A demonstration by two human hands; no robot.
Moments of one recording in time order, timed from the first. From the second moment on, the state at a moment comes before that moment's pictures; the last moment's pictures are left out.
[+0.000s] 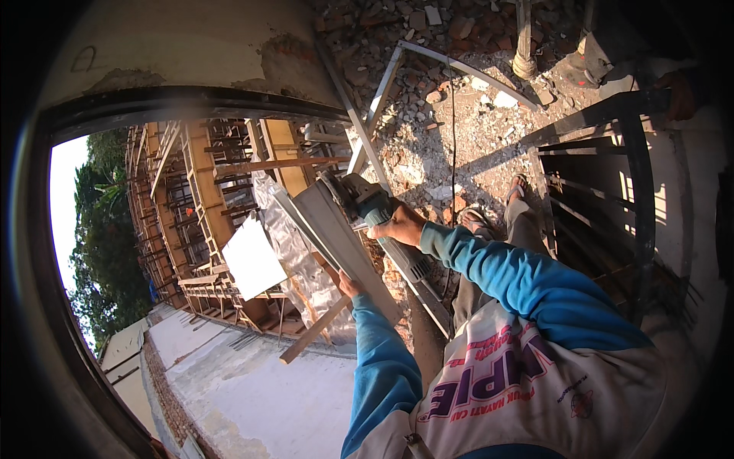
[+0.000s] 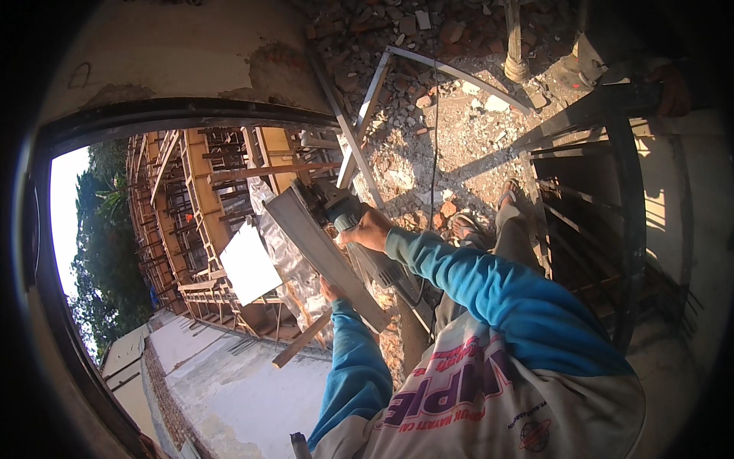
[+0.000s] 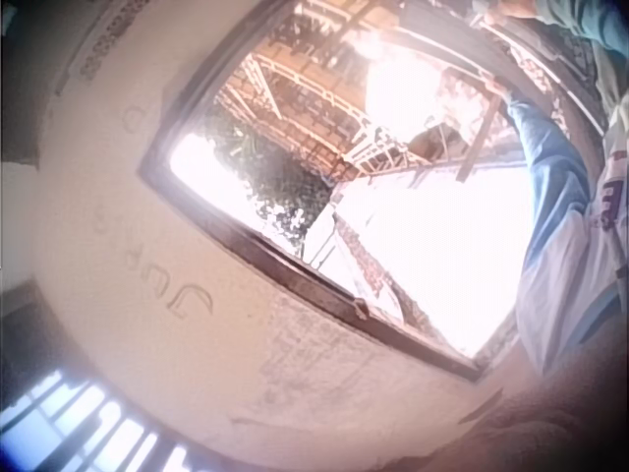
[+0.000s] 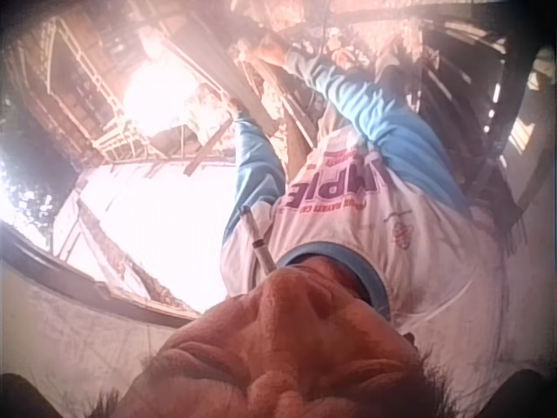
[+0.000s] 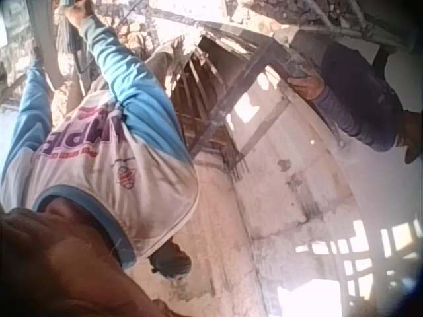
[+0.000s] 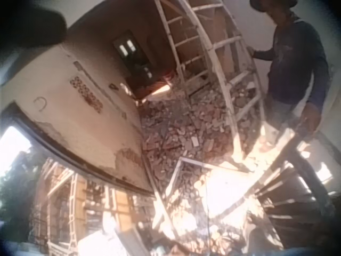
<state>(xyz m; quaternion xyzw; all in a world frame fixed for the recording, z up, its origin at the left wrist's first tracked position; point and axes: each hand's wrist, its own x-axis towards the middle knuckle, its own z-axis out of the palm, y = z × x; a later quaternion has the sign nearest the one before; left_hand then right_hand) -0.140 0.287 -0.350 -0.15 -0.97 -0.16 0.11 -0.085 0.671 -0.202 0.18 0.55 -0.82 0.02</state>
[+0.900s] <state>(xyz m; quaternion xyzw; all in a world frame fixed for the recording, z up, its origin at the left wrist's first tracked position) -0.142 0.295 -0.329 -0.07 -0.96 -0.27 0.05 -0.069 0.691 -0.187 0.18 0.47 -0.87 0.00</state>
